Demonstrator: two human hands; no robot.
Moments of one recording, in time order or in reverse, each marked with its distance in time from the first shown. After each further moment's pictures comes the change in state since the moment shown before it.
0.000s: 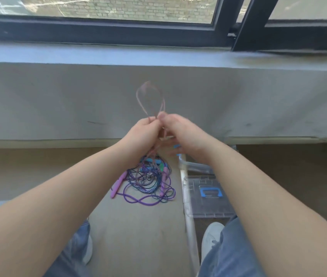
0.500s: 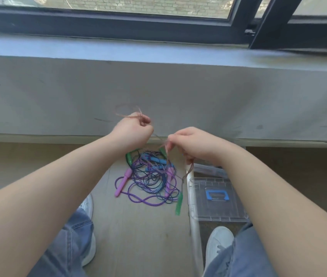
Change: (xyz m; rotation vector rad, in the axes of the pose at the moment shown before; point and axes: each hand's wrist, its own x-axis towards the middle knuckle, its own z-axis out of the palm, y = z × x) left_hand 0.028 -0.004 -0.053 0.658 0.248 -0.020; right_hand 0.023 0.011 -0.008 -0.340 -0.088 0.079
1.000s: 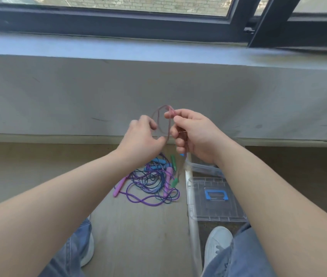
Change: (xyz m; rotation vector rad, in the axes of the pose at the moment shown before) left_hand -0.023 0.011 0.028 0.161 0.038 0.066; right_hand 0.003 -0.012 -0.003 0.676 0.075 -0.090
